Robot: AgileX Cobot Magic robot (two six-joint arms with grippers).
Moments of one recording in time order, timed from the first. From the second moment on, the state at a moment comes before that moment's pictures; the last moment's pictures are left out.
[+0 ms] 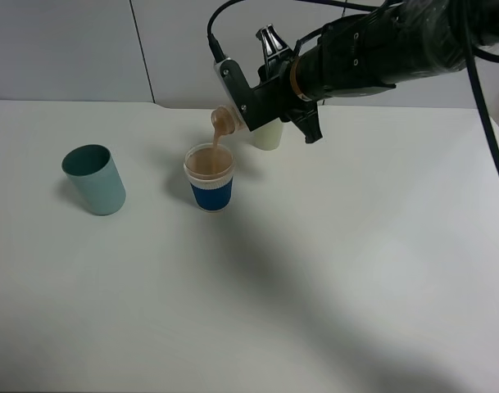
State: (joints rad) left arm 0.01 -0.01 -0.51 0.06 1.05 -0.06; right arm 0.60 1.92 -1.25 -1.26 0.20 -0.50
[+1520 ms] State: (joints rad) left arm 0.01 -0.01 -0.51 0.06 1.05 -0.06; right arm 0.61 1.91 -1.25 -1.35 0.20 -0.50
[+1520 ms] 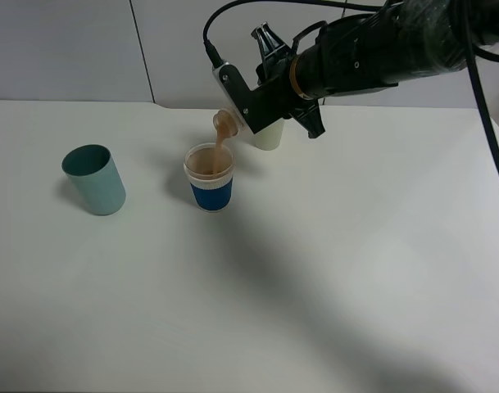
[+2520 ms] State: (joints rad) left arm 0.01 -0.01 -0.51 0.06 1.05 -0.06; right arm 0.61 1.91 -1.25 -1.40 0.18 -0.50
